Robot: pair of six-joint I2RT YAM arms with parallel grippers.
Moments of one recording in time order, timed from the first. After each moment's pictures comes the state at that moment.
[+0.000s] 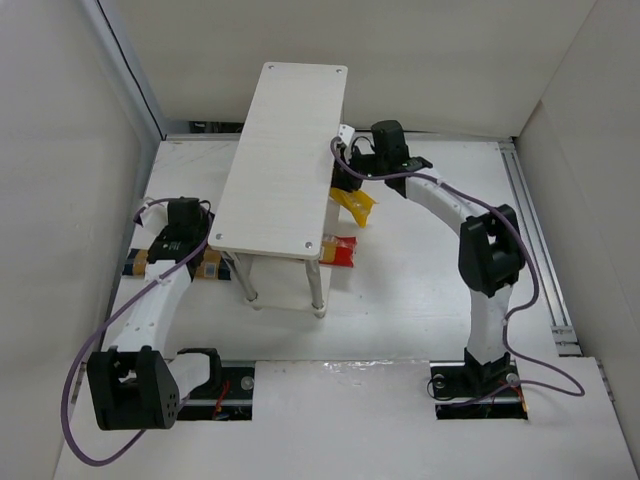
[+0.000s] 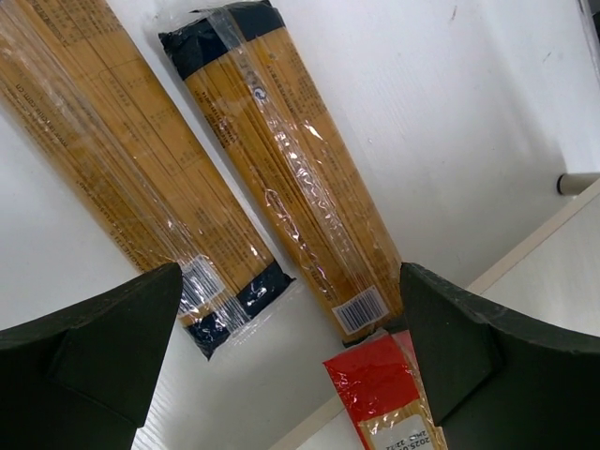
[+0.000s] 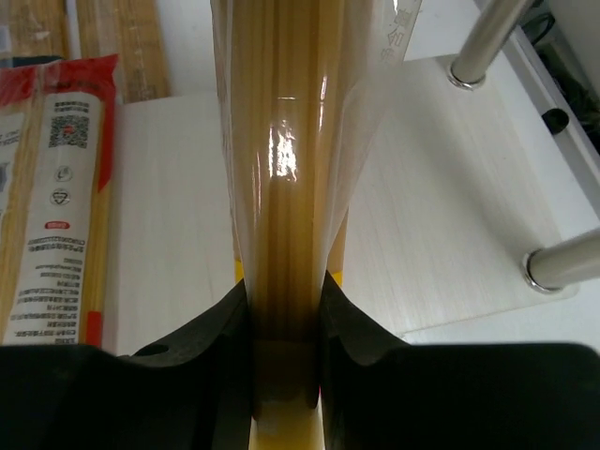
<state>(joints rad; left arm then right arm) 0.00 1.10 0.79 -0.46 -0.39 -0.96 0.44 2.01 1.68 -0.17 -0.71 -0.42</state>
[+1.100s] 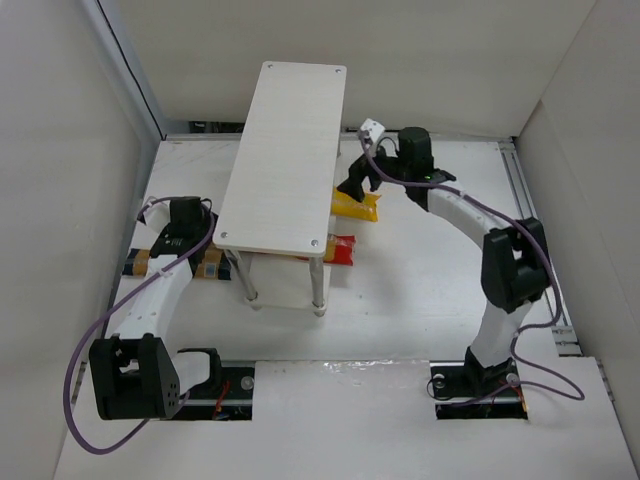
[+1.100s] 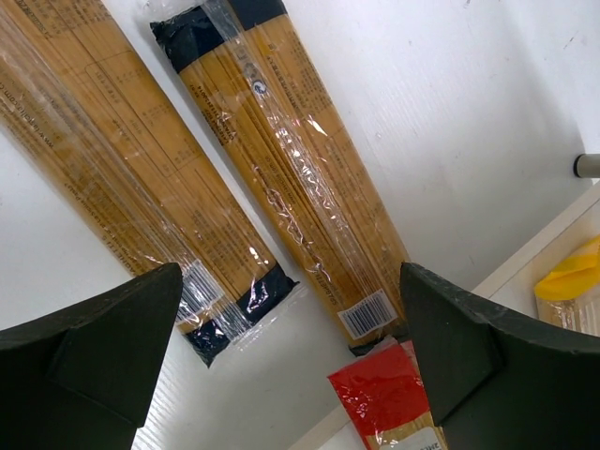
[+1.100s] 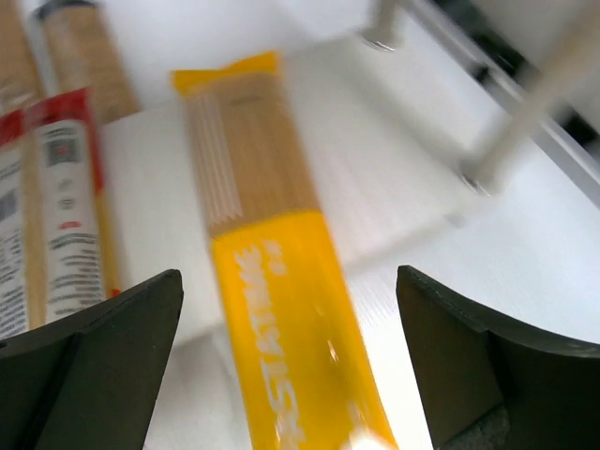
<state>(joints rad) 0.00 1.16 0.79 -0.43 -0.37 -0.94 0.39 1.87 1.46 0.02 -0.68 -0.26</state>
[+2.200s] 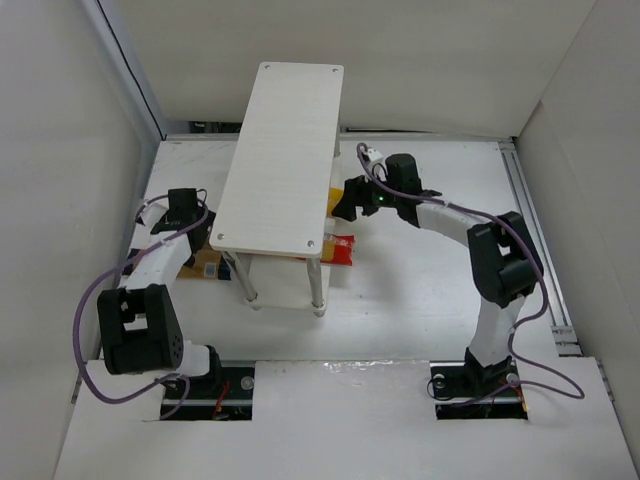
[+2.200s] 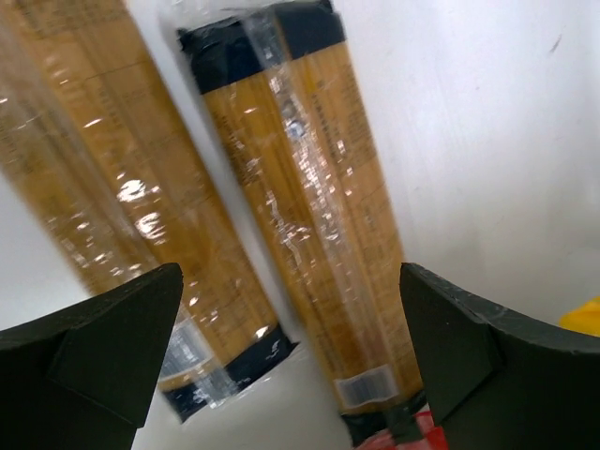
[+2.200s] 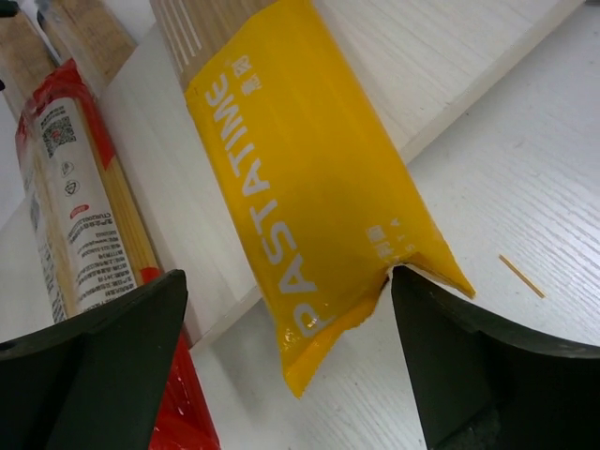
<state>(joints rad) 0.07 1.38 0.87 -0.43 -0.36 -1.05 0.41 1.90 1.27 0.10 -0.57 0.18</state>
